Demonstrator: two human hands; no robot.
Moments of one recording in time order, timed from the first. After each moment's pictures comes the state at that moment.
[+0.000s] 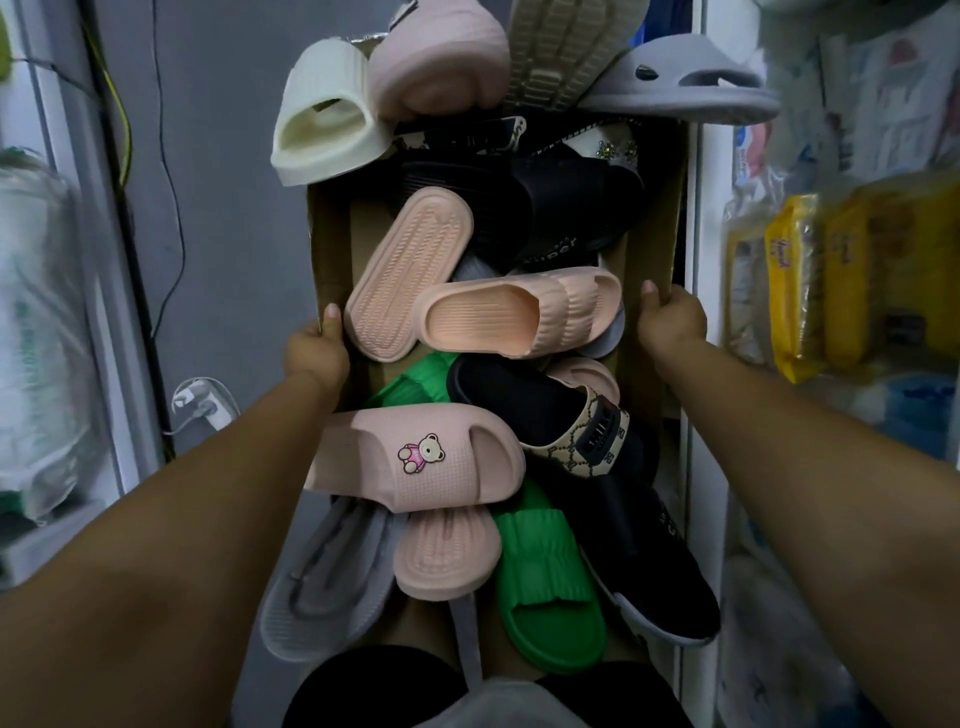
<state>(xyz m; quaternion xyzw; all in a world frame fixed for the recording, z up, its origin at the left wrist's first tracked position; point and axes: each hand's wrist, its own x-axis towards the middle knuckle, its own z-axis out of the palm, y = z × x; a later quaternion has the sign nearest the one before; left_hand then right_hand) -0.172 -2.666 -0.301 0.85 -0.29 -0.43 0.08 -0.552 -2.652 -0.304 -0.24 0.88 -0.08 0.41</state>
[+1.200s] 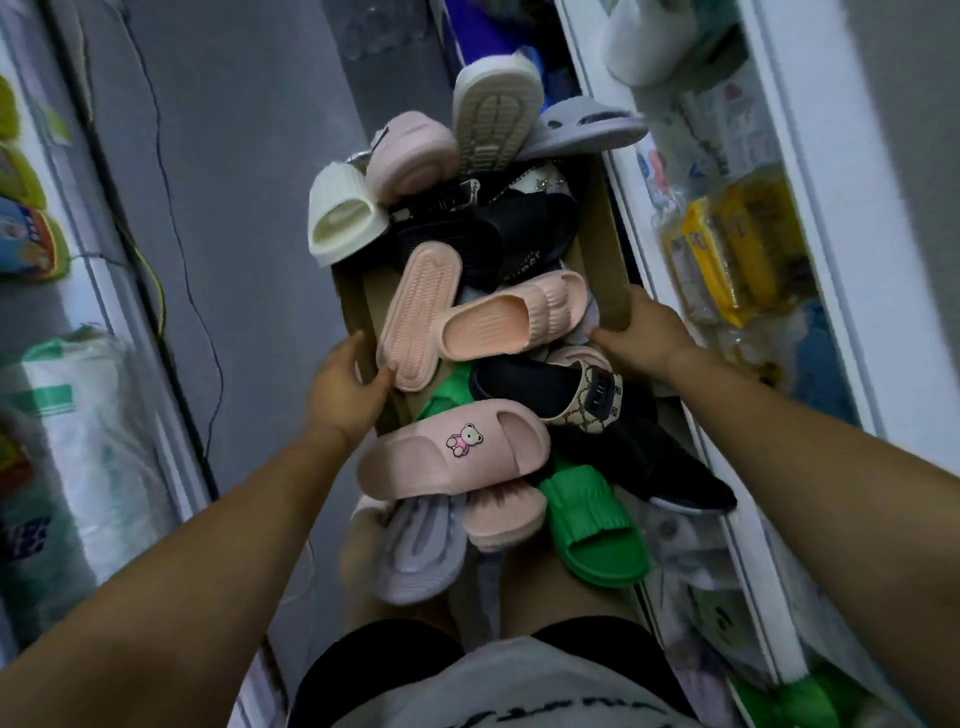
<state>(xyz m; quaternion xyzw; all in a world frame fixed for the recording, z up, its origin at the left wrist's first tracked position) -0.138 -2.702 -0.192 0.67 -0.62 -0.41 -0.02 -0.498 -2.633 -0.173 -0.38 0.83 -0.01 0.41</state>
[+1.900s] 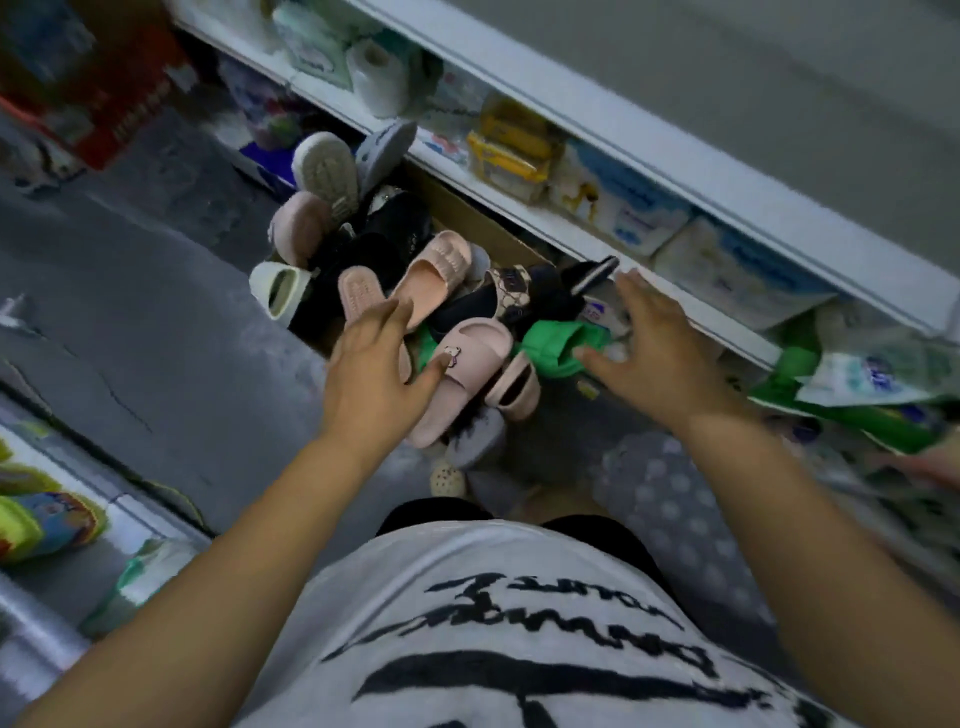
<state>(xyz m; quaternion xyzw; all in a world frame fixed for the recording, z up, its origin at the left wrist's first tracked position) -0.097 -2.625 0.015 0.23 -0.94 -0.26 0.04 -0.255 -2.373 0.052 -0.23 0.94 -0.16 0.18</state>
